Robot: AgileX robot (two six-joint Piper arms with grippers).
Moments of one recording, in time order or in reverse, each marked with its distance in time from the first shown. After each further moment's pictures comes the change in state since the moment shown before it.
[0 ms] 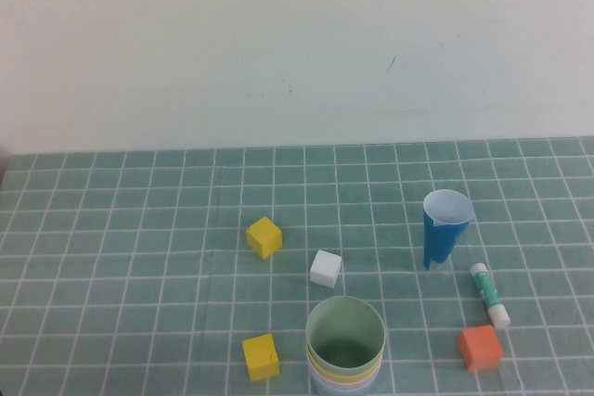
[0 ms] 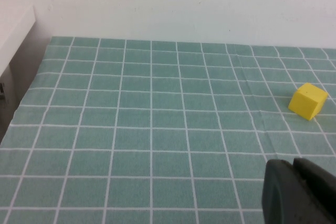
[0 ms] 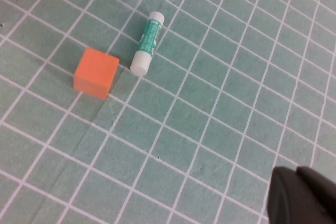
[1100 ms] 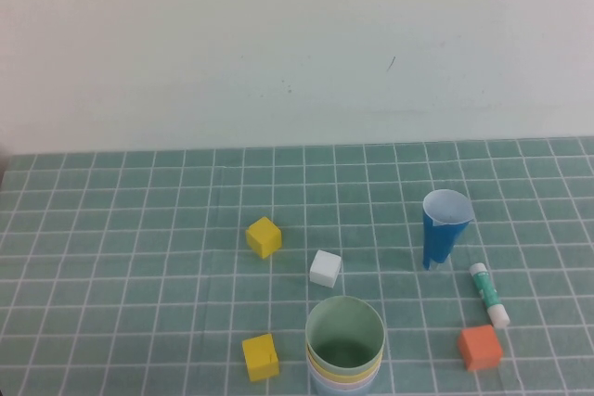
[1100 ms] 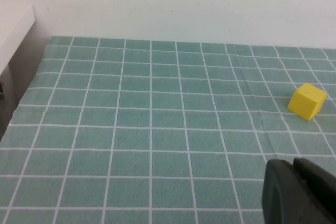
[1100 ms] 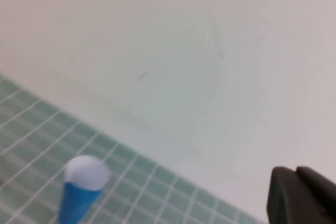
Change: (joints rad) right arm -0.236 -0.148 0.000 -0.168 -0.559 0.001; left arm 0.000 0.000 0.000 0.000 0.001 -0.002
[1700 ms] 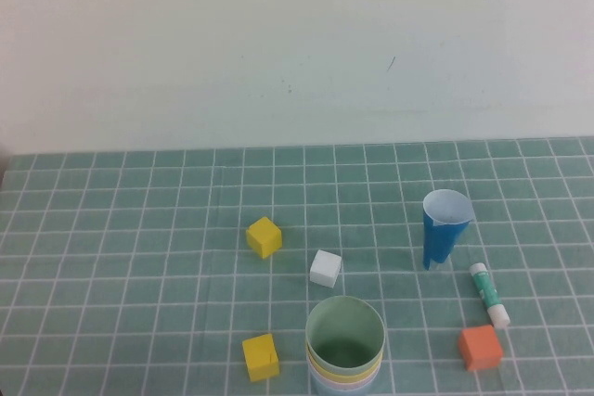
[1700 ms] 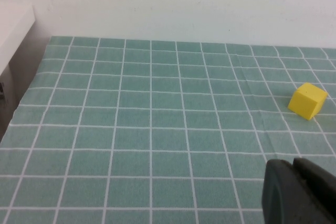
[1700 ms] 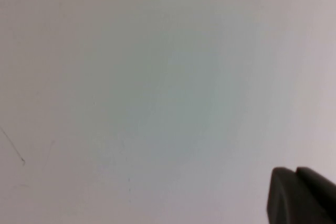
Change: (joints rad) right arm -0.414 -0.429 0.000 -0.013 -0.030 0.002; left arm 0.000 0.000 0.000 0.000 0.000 0.003
